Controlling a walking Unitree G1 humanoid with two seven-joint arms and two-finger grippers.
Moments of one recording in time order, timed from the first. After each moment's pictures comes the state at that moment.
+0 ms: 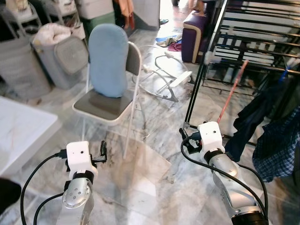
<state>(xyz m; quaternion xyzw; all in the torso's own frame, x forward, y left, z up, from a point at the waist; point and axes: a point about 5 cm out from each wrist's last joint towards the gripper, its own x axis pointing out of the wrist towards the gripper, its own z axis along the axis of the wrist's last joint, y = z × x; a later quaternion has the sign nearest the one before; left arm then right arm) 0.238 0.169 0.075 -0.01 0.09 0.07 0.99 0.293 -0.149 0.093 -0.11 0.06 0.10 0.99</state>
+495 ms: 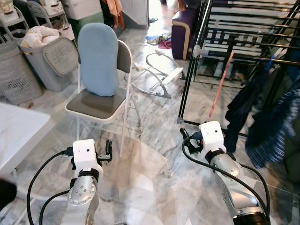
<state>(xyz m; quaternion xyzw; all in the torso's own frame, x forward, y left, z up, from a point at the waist) 0.241 0.161 0.076 -0.01 0.10 0.06 0.99 0.292 -0.148 0.094 -0.10 0.07 0.11 0.99</state>
